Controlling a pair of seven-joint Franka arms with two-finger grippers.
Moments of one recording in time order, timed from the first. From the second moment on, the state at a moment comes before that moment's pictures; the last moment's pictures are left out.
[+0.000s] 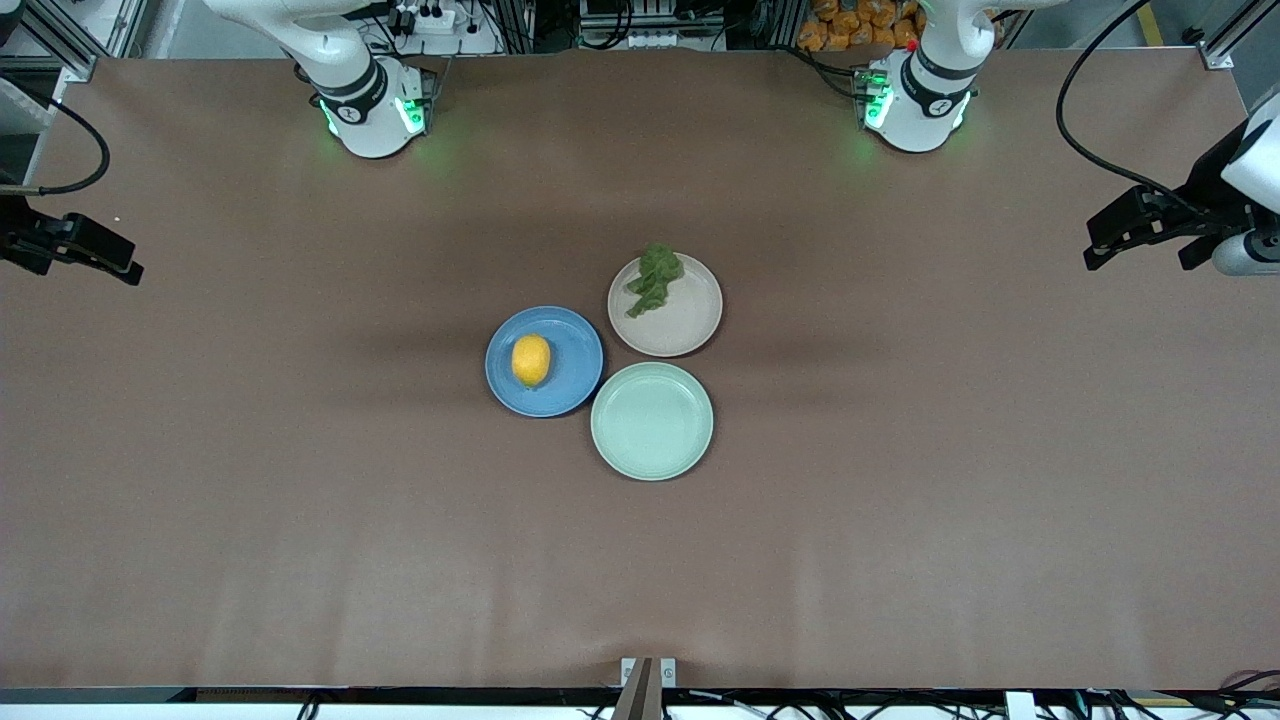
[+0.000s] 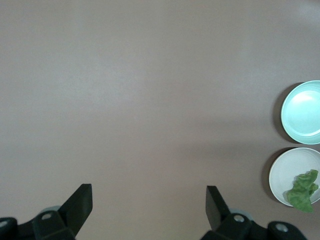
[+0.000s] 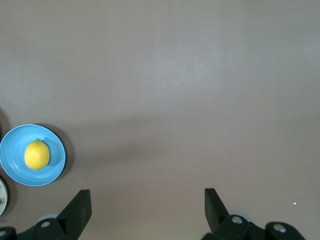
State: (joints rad) left arm -0.05 0.00 -0.04 -1.52 0.00 1.57 -0.08; right arm 0.12 0.05 -0.14 -1.46 -0.03 1.49 0.09
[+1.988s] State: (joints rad) left arm -0.22 0.25 -0.25 -1.60 -0.01 1.61 -0.11; right arm 0.12 0.07 -0.04 -1.51 0.01 1.54 0.14
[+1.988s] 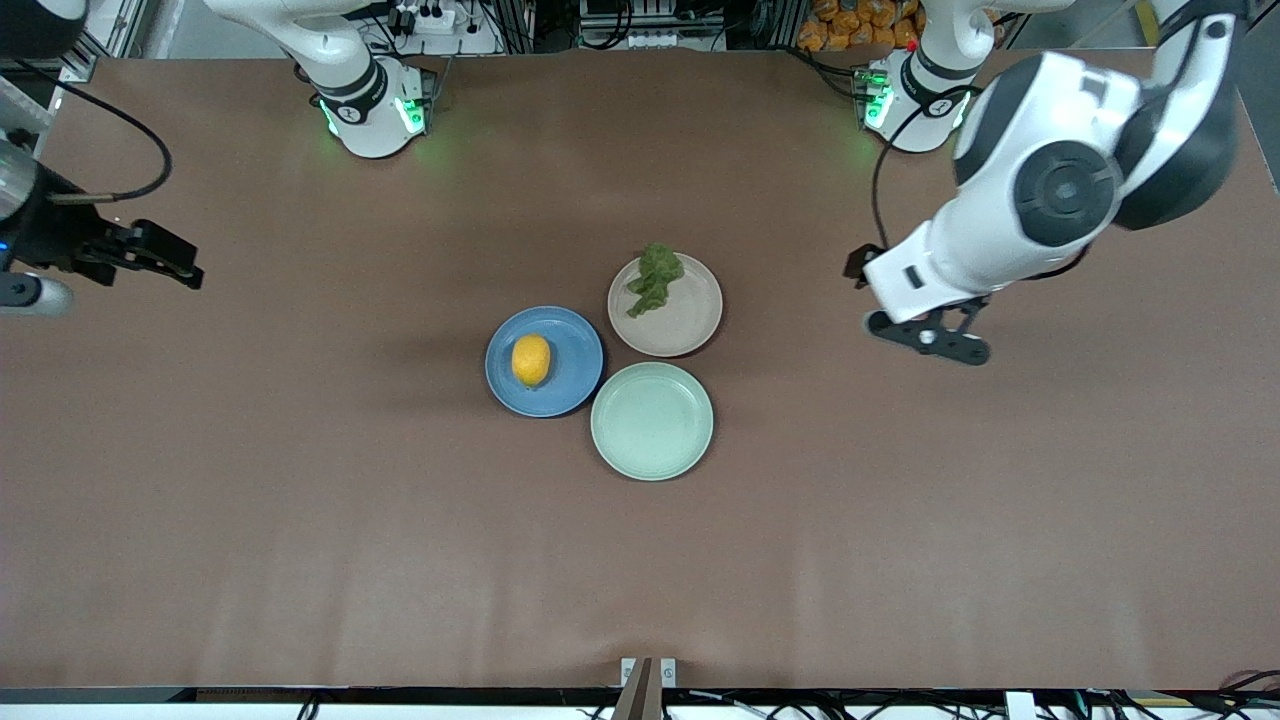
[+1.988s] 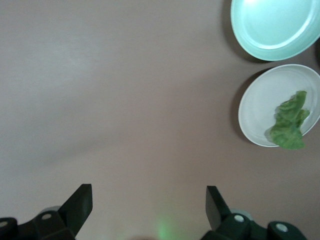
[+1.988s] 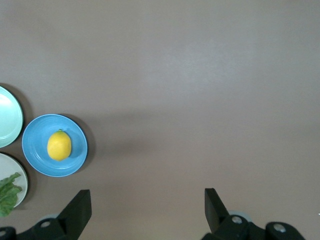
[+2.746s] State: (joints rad) left arm -0.54 0.44 -0.25 -1.64 -0.01 1.76 -0.48; right arm 0.12 0.10 0.15 -1.70 0.01 1.79 0.42
